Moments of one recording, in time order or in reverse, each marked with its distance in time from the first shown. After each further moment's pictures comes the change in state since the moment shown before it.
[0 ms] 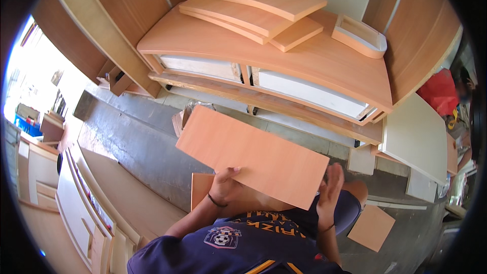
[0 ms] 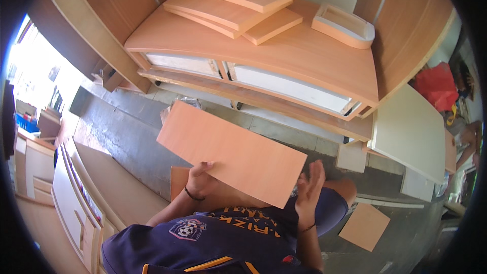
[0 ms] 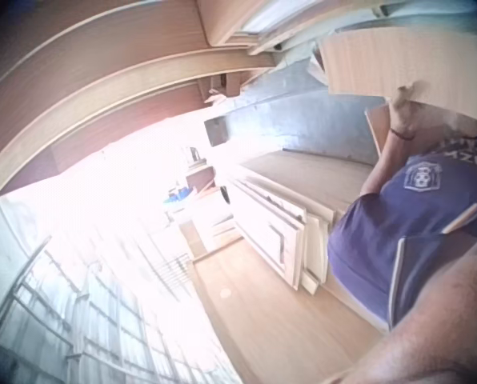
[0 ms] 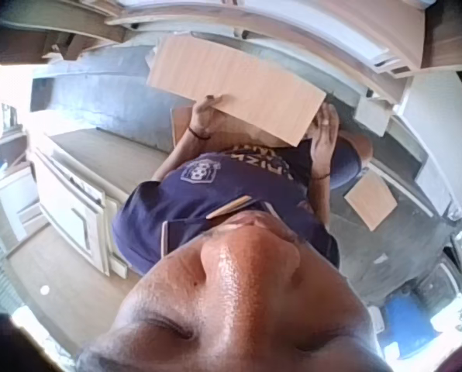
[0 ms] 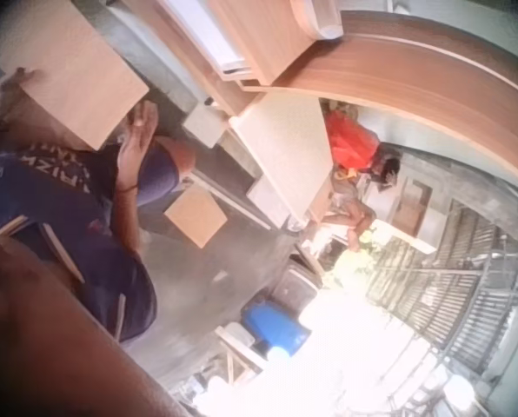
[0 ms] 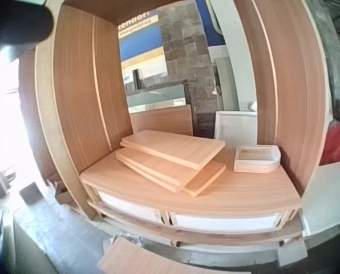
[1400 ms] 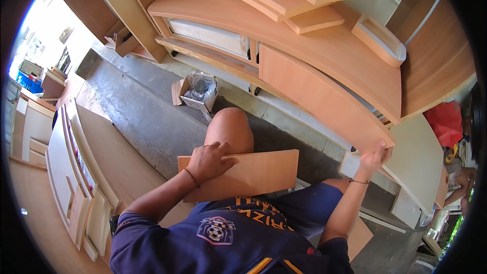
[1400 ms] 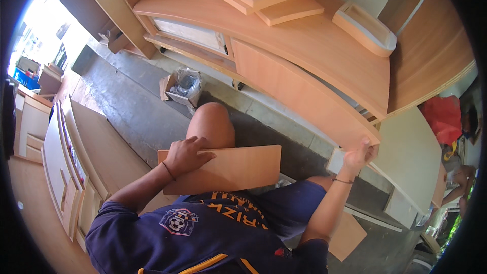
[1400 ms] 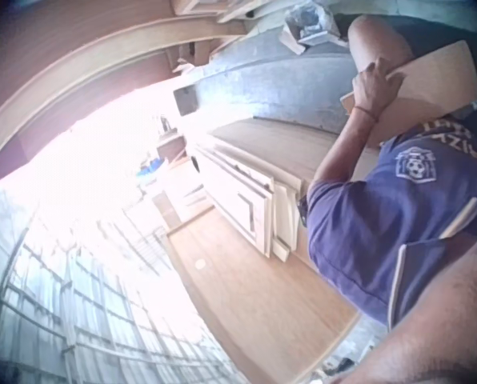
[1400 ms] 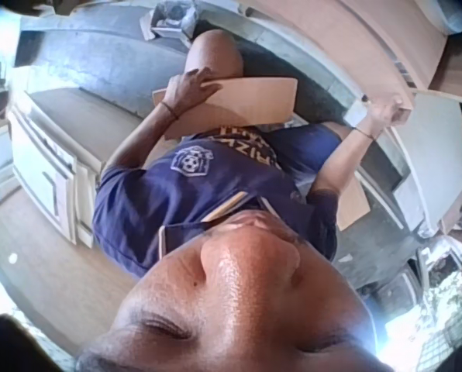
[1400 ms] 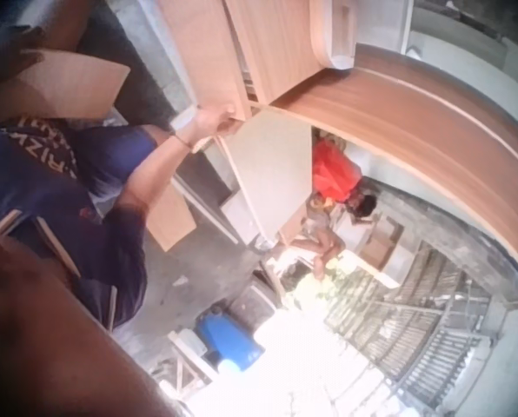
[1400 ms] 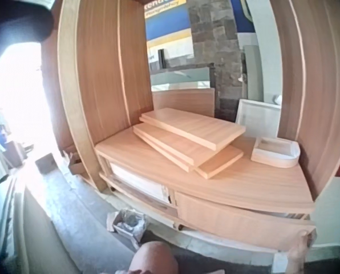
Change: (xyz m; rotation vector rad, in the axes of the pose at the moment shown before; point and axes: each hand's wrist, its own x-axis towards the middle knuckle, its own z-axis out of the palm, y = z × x) left_hand -0.018 0.019 0.028 2.189 0.193 0.214; right_hand 0.192 -0.023 -0.084 0.146 0.044 -0.571
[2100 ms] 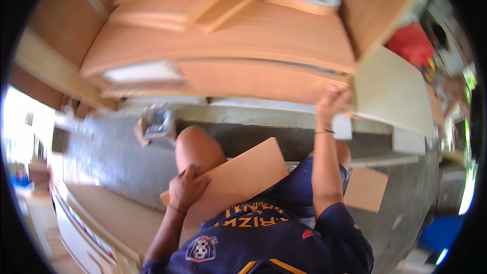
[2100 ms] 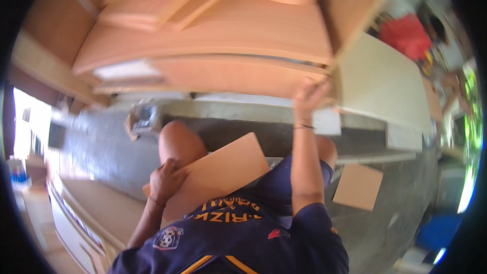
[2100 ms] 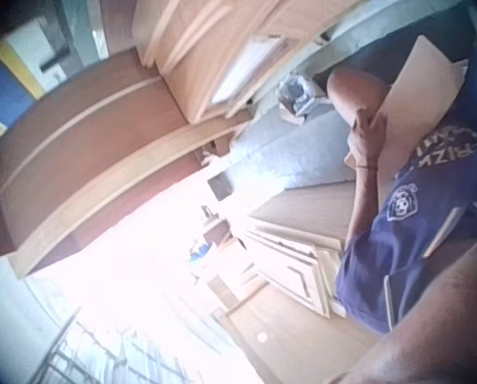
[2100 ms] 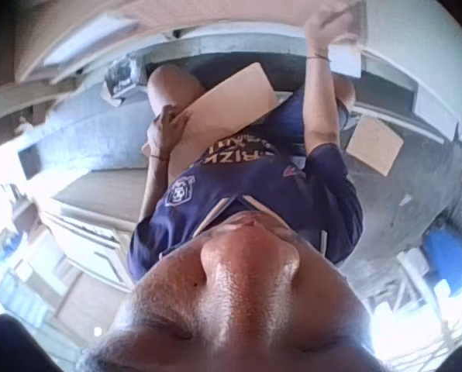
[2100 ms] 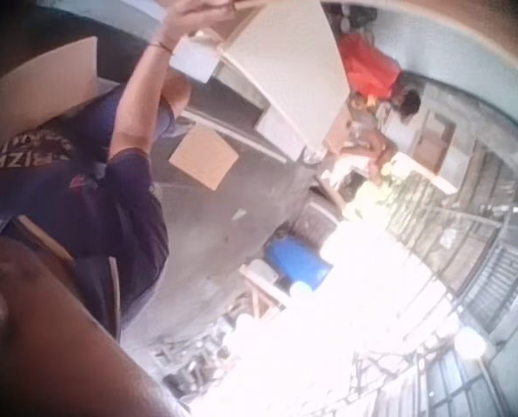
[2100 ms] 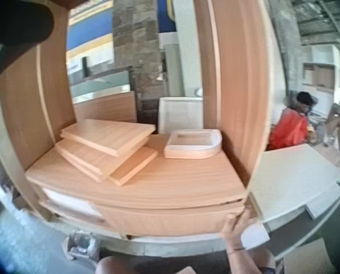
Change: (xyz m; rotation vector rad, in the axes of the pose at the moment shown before) left_hand 0.001 -0.014 0.013 -0.065 0.070 0.060; right_hand -0.007 0.044 0.039 -0.616 0.253 -0.229
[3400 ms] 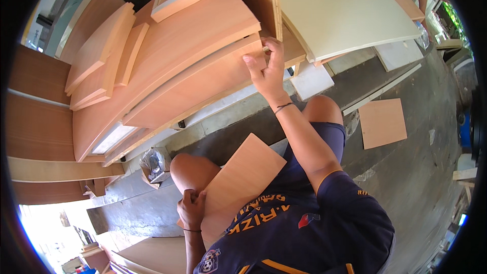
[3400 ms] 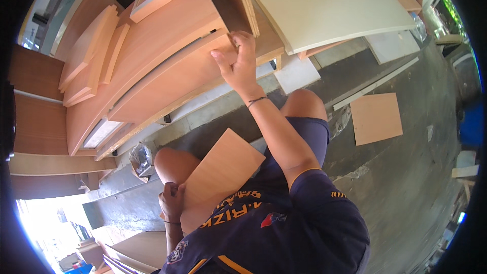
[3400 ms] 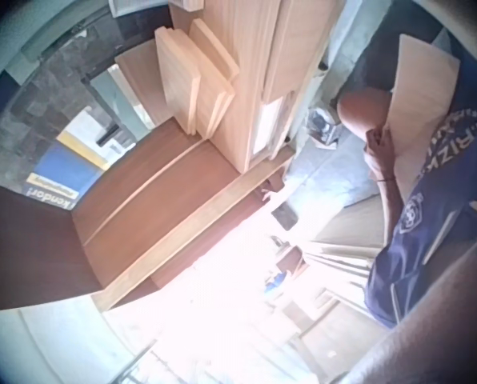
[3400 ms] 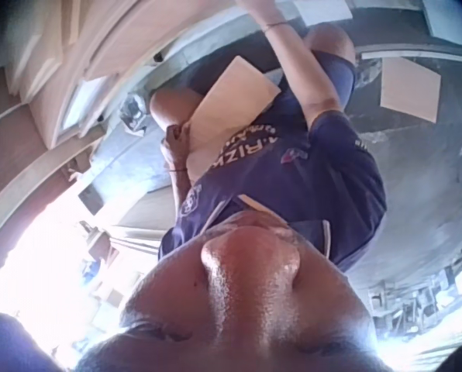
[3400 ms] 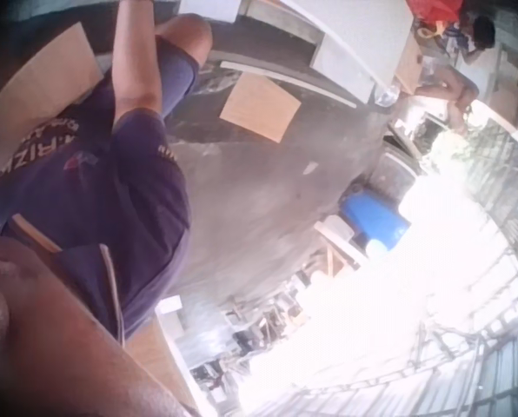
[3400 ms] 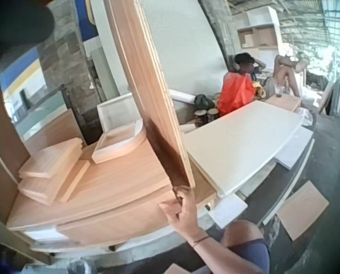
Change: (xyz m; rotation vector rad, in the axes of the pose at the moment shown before) left_hand 0.005 -0.004 0.002 0.015 0.011 0.027; right_hand 0.003 -0.028 0.011 -0.017 0.041 -0.082
